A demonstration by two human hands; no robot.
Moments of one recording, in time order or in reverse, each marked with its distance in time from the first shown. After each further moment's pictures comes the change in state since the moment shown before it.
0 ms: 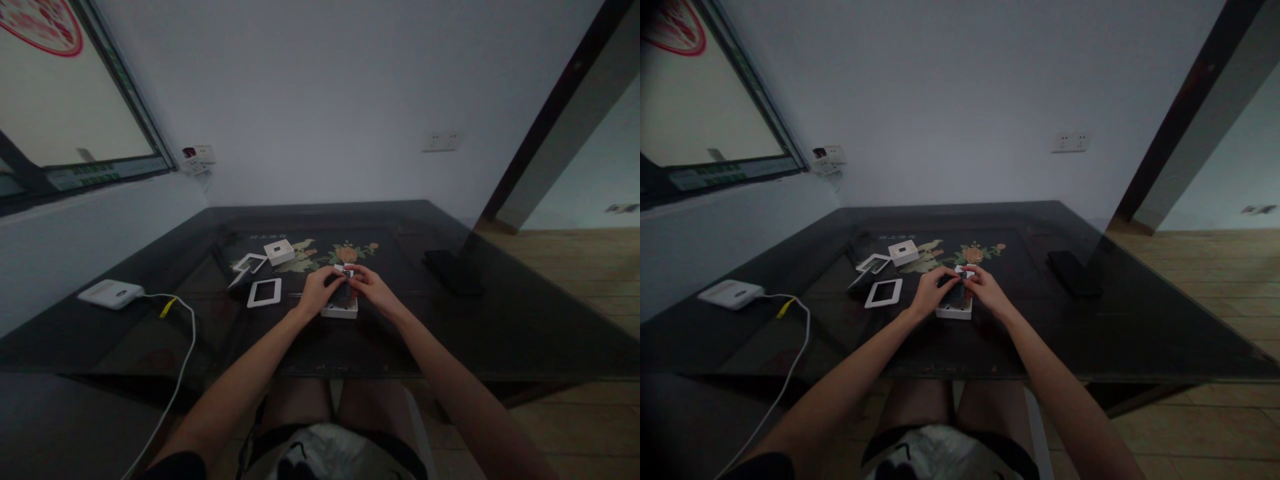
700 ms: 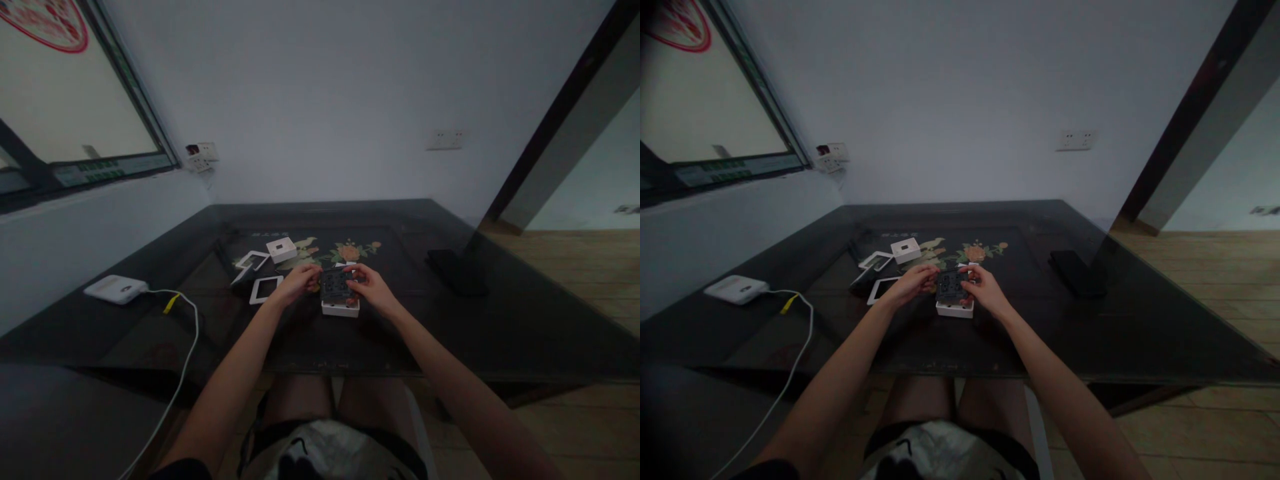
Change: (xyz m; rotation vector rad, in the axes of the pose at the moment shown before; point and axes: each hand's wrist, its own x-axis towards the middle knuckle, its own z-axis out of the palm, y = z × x) left_hand 0.005 -0.039 -0.040 -0.758 -0.143 -0.753; right_hand -0.005 -0.005 0.011 -0.026 0.038 -0.024
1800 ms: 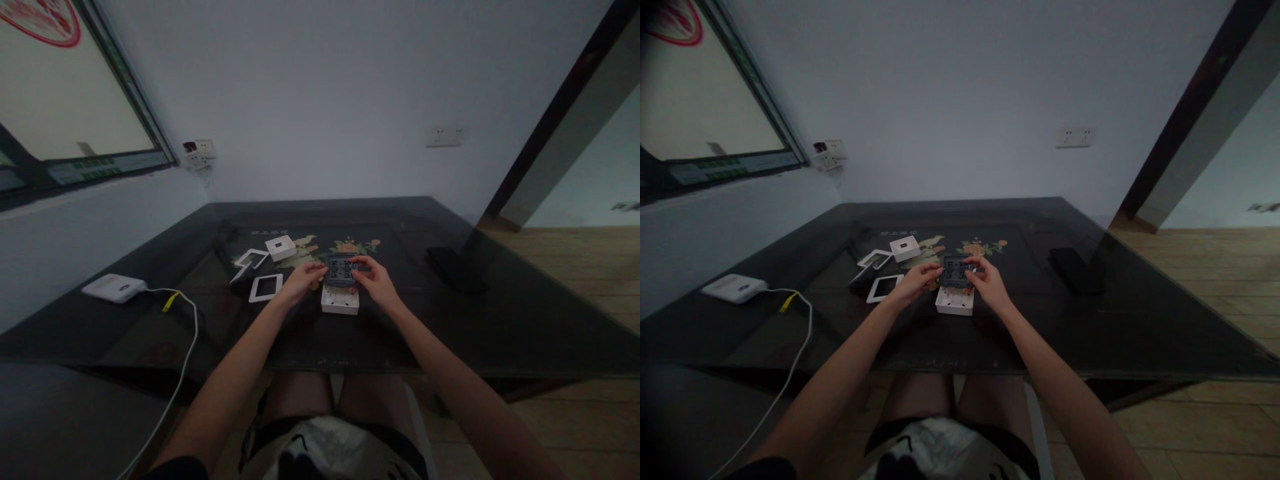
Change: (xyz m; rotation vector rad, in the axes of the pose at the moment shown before) left_hand -0.001 -0.004 0.012 0.026 0.043 0.106; right_hand -0.001 -0.008 -0.003 -0.053 0.100 -0.151
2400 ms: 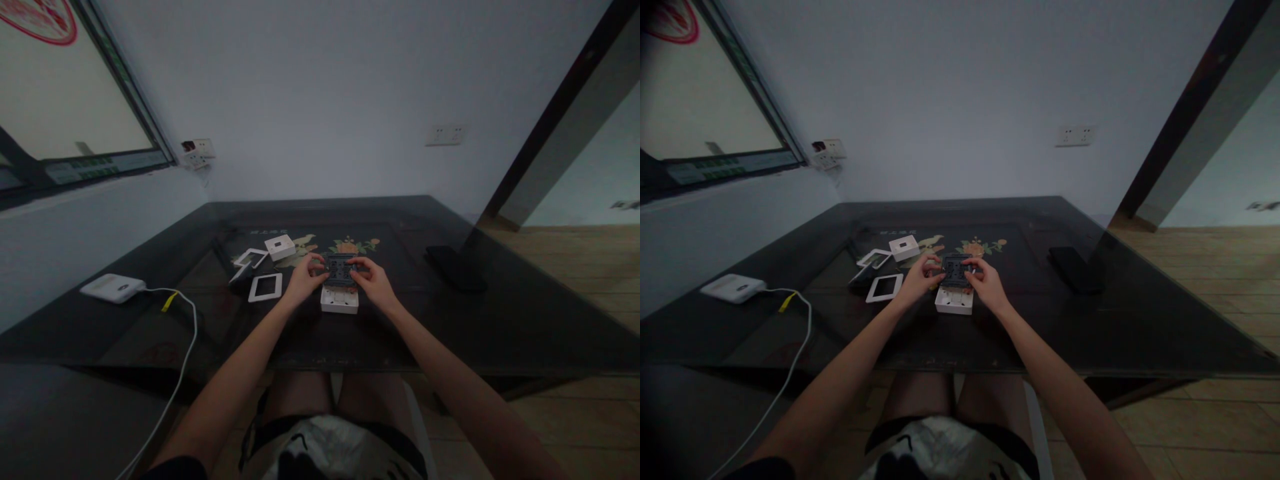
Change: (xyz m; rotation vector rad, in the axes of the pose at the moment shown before) left_hand -0.003 -0.004 0.004 0.425 0.103 0.319; right_hand 0.001 0.007 0.001 -0.099 0.034 0.008
